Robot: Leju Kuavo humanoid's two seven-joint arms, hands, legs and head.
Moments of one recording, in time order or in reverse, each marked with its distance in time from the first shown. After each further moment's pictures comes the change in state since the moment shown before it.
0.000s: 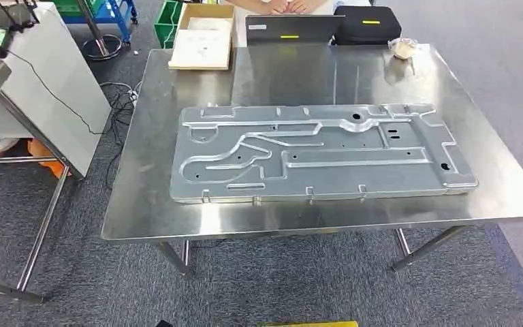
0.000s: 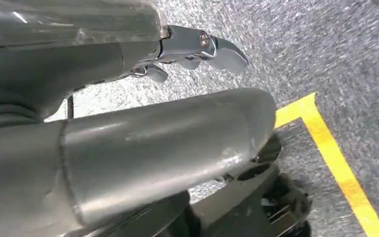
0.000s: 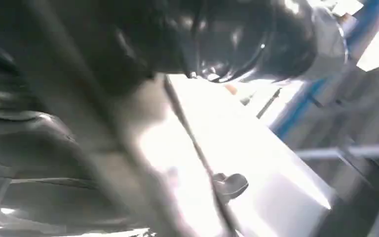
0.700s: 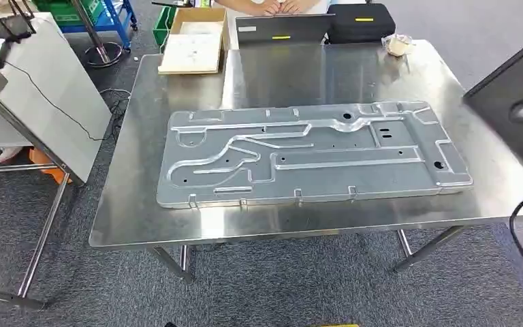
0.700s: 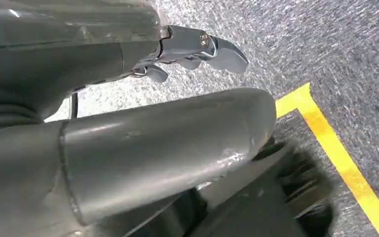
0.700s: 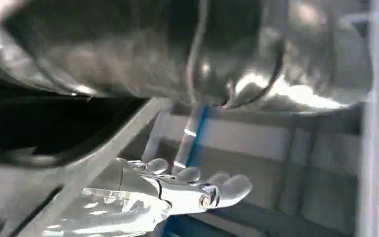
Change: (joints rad) left arm -0.007 -0.007 -0.002 0.000 -0.034 -0.007 0.013; right arm 0.506 0.104 -0.111 -0.779 0.023 -0.270 -0.446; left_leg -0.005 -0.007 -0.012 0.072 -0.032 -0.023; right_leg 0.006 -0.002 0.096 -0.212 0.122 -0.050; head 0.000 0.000
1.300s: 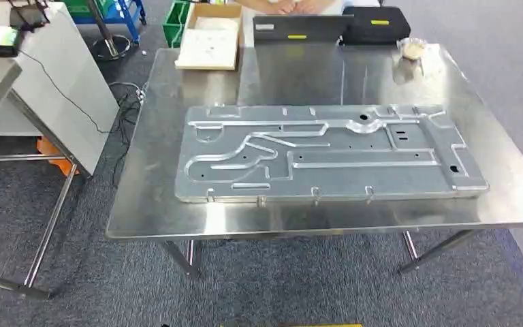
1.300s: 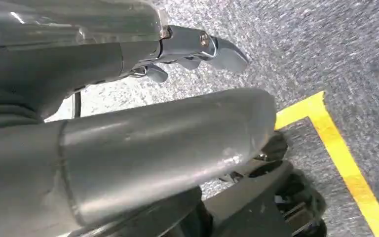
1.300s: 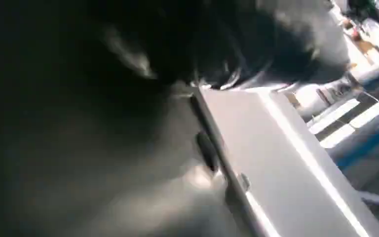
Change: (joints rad) left arm 0.019 0.000 0.011 0.000 0.030 0.003 -0.015; right arm -0.544 -0.187 0.099 0.920 0.192 0.410 0.605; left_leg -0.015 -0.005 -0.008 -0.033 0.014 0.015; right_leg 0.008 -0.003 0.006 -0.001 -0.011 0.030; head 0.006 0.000
